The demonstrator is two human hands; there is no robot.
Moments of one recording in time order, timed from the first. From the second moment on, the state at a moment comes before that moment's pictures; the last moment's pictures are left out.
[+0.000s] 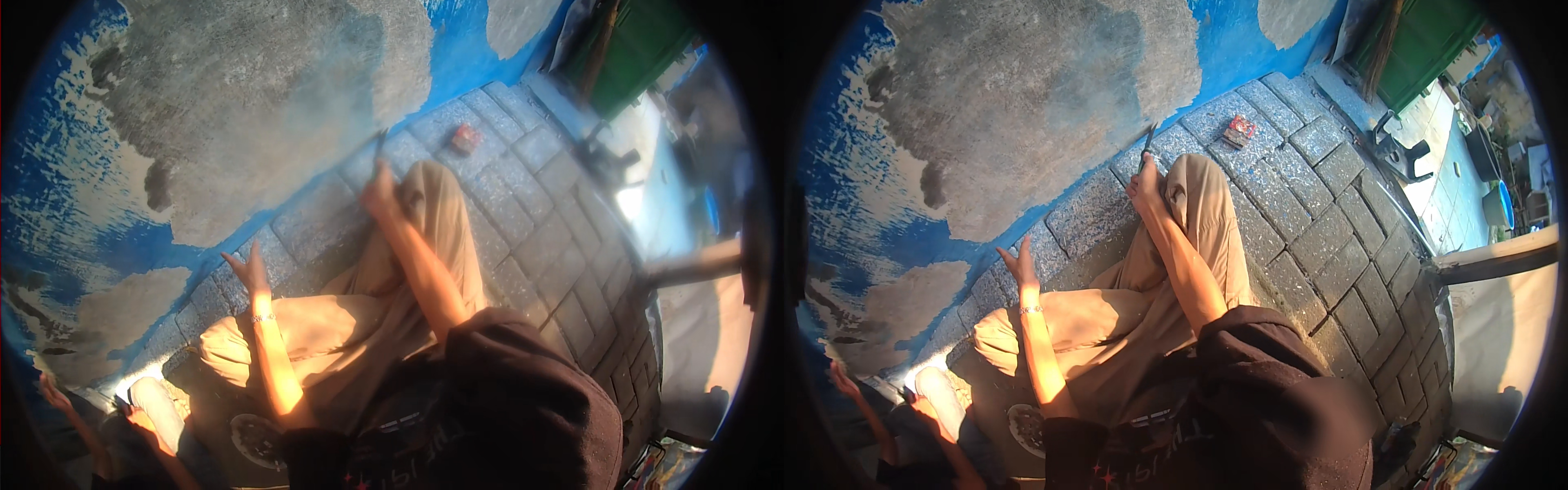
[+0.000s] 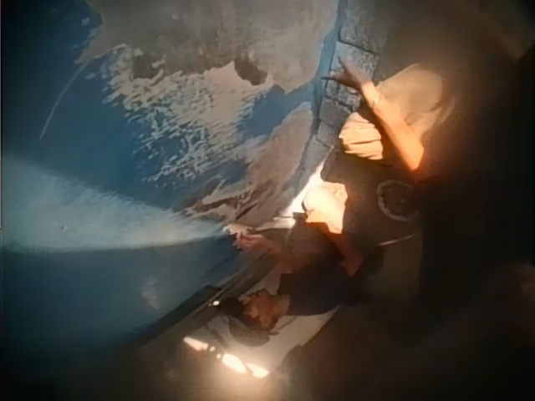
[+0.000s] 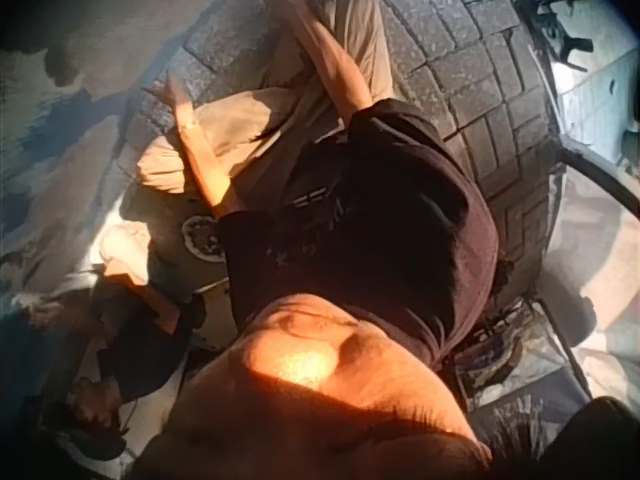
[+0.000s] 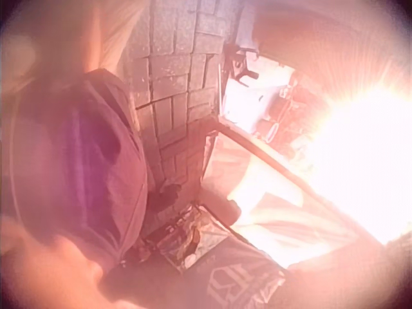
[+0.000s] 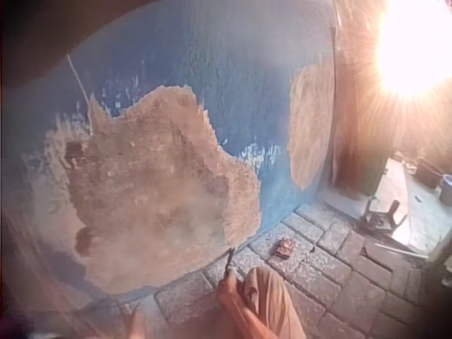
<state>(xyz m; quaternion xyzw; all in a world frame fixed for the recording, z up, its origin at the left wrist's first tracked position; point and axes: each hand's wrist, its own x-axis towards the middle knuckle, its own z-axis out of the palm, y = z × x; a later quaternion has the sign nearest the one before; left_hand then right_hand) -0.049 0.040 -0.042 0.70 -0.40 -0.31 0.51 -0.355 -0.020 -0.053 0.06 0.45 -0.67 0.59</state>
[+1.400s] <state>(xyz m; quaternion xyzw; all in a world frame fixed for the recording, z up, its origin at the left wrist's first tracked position) -0.047 0.059 -0.021 0.66 -0.28 -0.42 0.55 -0.364 -0.021 -0.066 0.03 0.41 -0.69 0.59</state>
